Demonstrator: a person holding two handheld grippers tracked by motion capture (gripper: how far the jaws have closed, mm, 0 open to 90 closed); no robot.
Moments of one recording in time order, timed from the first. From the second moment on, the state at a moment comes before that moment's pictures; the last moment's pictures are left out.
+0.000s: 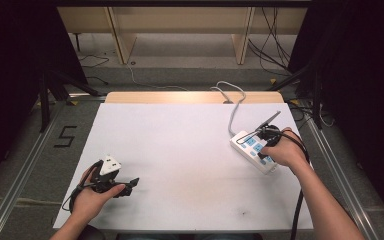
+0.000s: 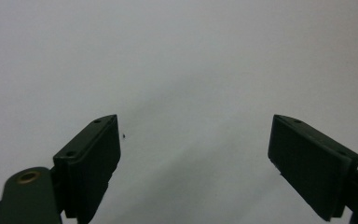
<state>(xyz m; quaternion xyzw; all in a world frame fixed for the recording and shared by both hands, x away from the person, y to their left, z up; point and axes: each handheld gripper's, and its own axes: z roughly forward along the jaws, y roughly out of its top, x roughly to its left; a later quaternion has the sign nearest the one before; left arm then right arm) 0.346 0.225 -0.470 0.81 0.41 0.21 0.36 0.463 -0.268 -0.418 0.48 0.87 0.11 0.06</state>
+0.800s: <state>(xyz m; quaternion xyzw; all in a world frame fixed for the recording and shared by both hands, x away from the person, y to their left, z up) 0.346 0.225 -0.471 0.81 0.42 0.21 0.36 0.460 -0.273 -0.420 0.48 0.87 0.10 0.05</state>
